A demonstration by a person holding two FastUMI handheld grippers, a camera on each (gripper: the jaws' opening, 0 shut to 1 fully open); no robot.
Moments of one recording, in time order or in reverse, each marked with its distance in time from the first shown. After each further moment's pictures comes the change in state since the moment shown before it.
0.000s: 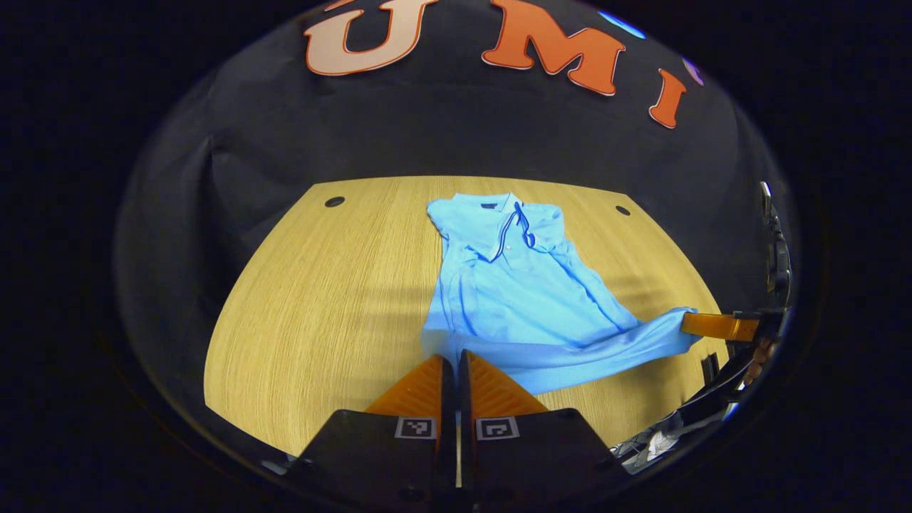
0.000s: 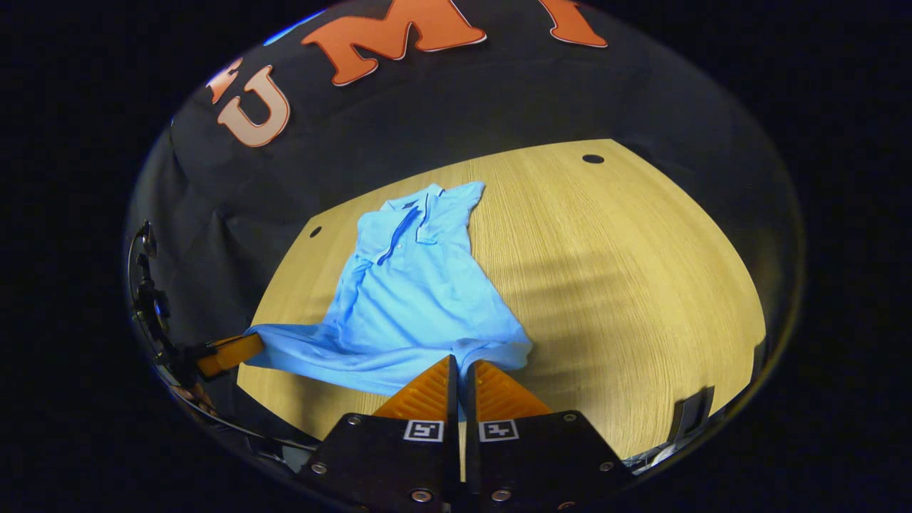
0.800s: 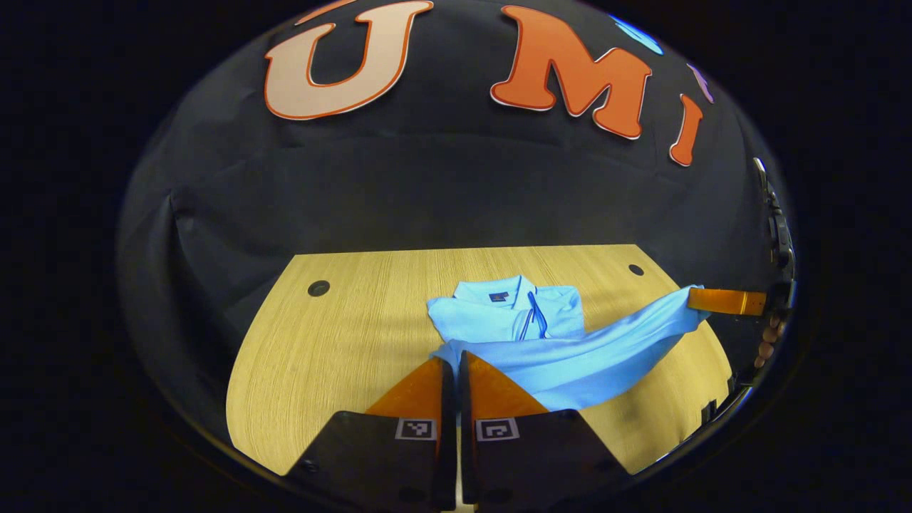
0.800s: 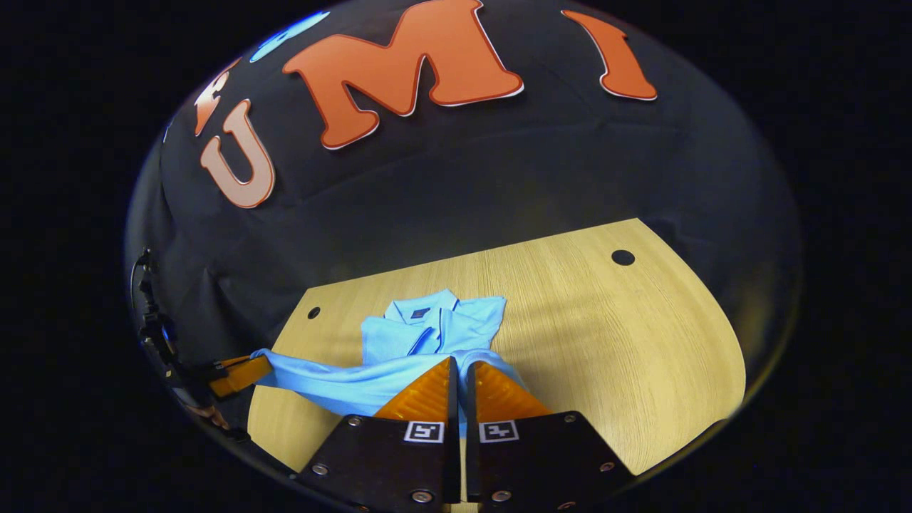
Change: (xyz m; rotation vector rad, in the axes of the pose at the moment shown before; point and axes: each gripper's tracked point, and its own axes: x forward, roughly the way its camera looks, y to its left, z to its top) left arm 0.091 0.028 0.183 0.049 -0.136 -0.026; right arm 0.064 0.035 0.184 -0.009 -0.179 -0.024
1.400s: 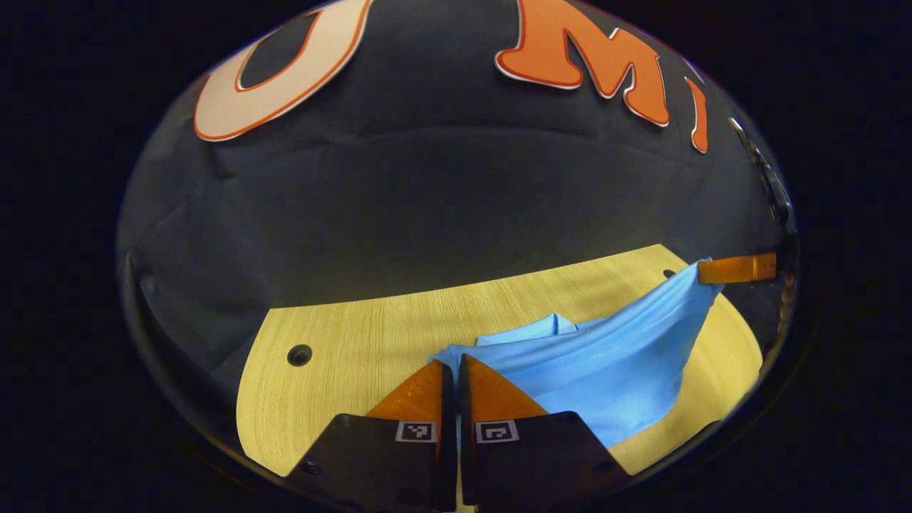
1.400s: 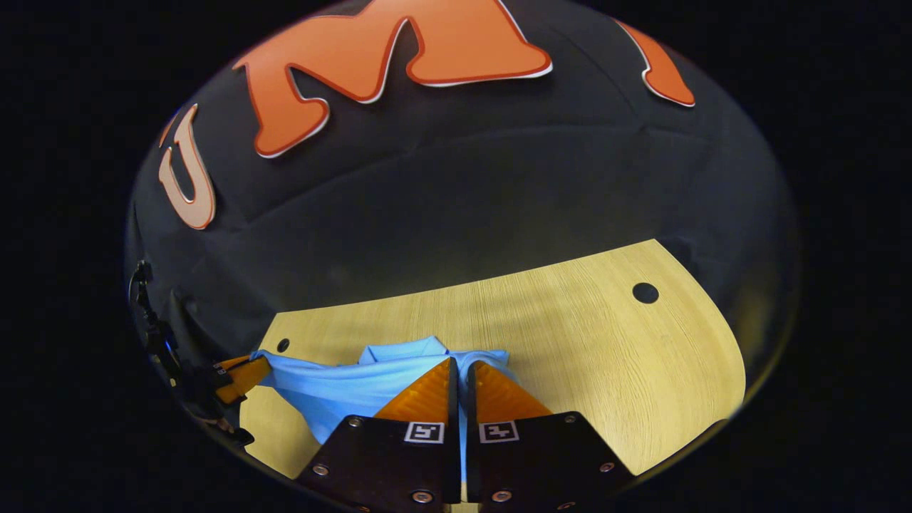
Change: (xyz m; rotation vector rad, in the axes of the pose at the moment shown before) left arm 0.148 0.024 0.063 0.155 -0.051 0.000; right arm 0.123 -0.001 0.066 -0.006 0.002 -0.065
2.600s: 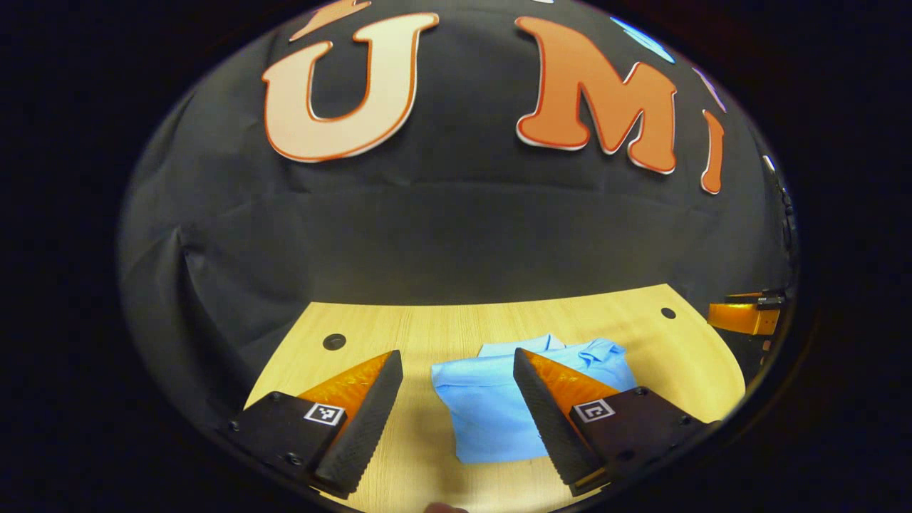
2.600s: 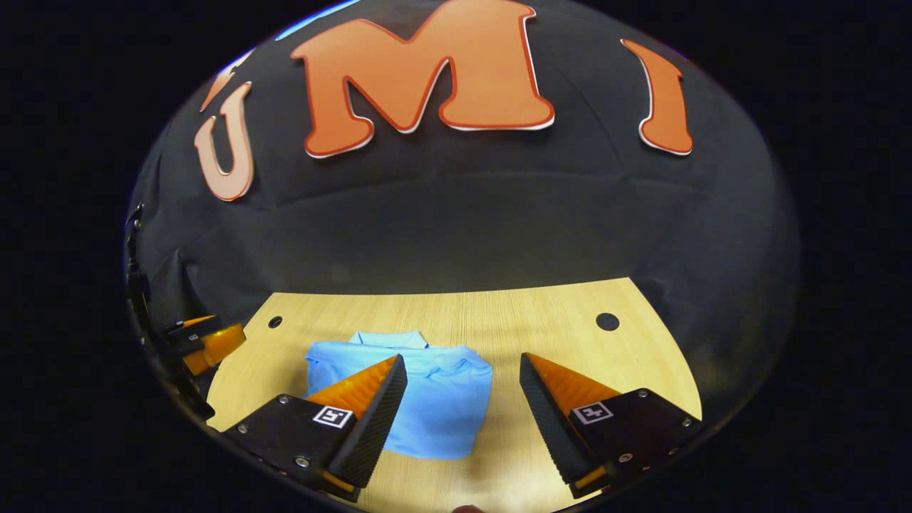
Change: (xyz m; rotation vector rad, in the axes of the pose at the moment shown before) left arm -0.150 -0.015 0.015 -0.149 -0.143 0.138; right arm -0.114 -0.024 -0.009 -0.157 -0.117 0.006
